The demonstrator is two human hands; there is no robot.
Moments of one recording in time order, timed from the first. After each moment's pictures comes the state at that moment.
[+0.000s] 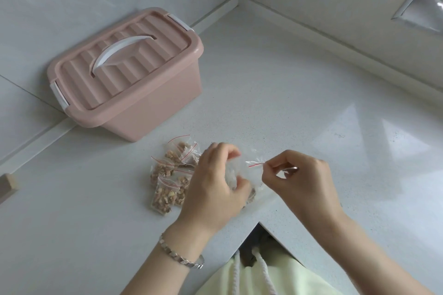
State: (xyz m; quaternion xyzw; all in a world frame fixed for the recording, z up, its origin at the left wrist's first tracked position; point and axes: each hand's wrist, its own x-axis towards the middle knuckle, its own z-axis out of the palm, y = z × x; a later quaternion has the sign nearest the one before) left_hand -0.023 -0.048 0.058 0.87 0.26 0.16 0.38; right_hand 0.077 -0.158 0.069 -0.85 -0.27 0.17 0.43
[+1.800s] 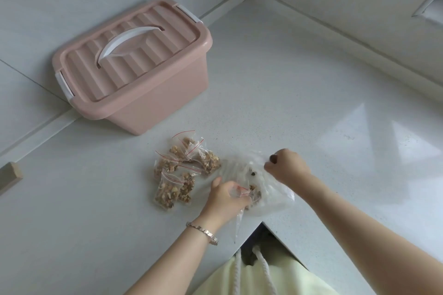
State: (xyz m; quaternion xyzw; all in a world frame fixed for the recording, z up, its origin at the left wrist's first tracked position) left_hand -0.025 -0.050 -0.040 0.70 0.43 -0.16 0.54; right_hand 0.133 -0.120 -0.046 -0.90 -0.21 0.36 0.15
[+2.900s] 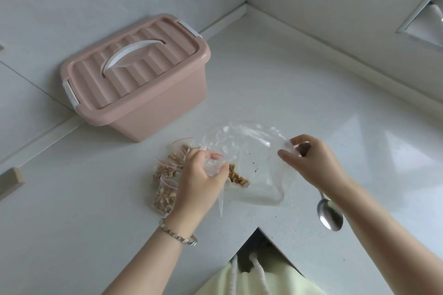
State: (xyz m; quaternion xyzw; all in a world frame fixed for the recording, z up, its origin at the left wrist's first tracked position) left_hand -0.025 -0.027 0.029 0.78 0.41 0.15 0.45; right_hand 0.139 -0.155 0.043 -0.87 -0.24 0.26 0.36
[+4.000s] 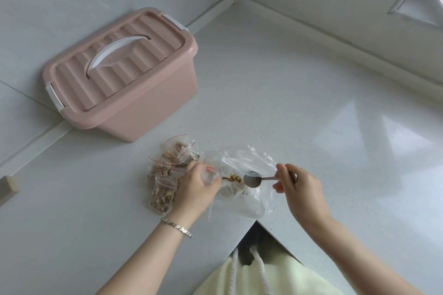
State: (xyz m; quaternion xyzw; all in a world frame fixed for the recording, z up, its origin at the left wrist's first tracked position) left_hand -0.033 -0.021 -0.030 0.80 0.44 0.01 0.41; right_hand 0.092 -0.185 -0.012 -0.85 -0.19 0.24 0.43
